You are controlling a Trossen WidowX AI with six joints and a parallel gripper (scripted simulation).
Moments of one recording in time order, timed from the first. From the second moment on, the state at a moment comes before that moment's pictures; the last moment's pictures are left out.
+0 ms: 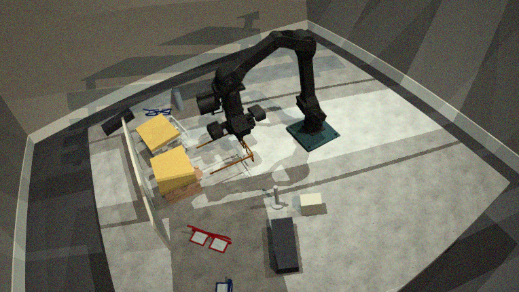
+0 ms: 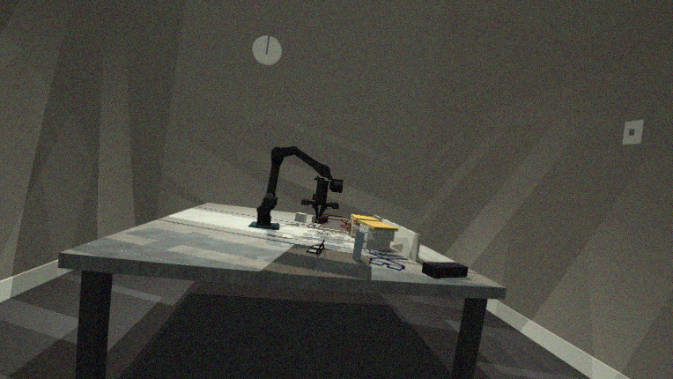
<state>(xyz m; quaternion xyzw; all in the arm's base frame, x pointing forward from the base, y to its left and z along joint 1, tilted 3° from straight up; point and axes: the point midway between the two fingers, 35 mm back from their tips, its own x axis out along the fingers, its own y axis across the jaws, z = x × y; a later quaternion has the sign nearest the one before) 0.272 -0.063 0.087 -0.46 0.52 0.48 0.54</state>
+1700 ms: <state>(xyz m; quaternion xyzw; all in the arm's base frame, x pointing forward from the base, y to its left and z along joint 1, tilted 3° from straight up) 0.341 -0.072 0.087 -0.46 0.52 0.48 0.54</state>
